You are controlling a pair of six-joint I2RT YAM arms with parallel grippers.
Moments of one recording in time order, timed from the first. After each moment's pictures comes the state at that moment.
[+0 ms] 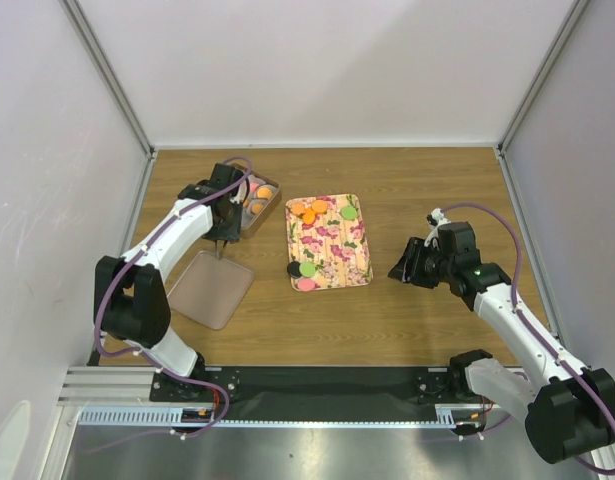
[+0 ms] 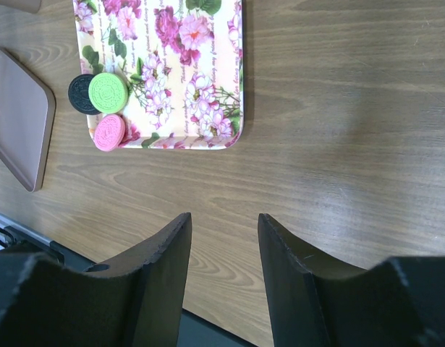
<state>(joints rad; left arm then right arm) -0.28 1.60 1.28 -0.84 -0.28 -0.17 0.27 0.99 0.67 -0.47 -0.30 0.49</state>
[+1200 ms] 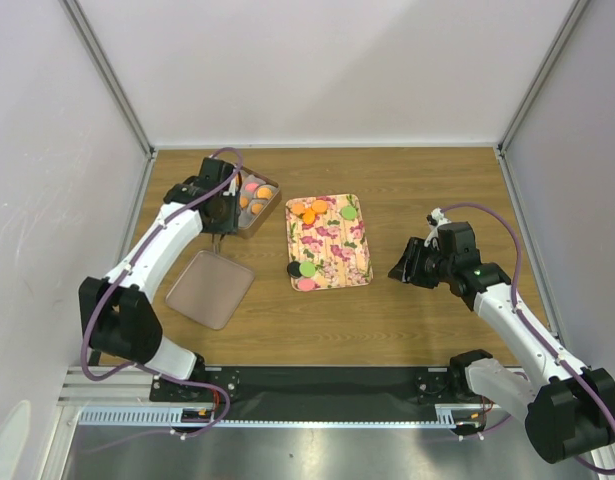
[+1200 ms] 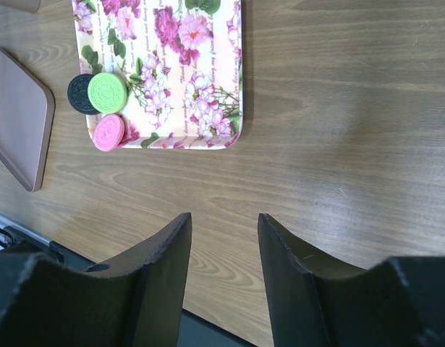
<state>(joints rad) -0.27 1.50 1.30 -0.85 -0.24 -0.16 0.27 0.99 0.67 -0.47 -0.30 0.49</state>
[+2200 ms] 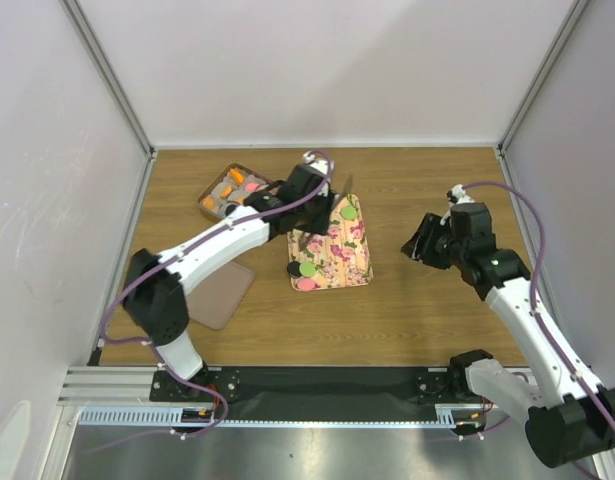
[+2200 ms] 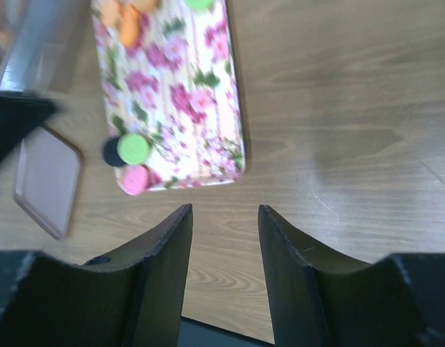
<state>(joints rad) -0.73 1.68 1.46 -0.59 -0.14 -0.32 0.27 0.98 0.88 -0.61 -0.15 0.54</state>
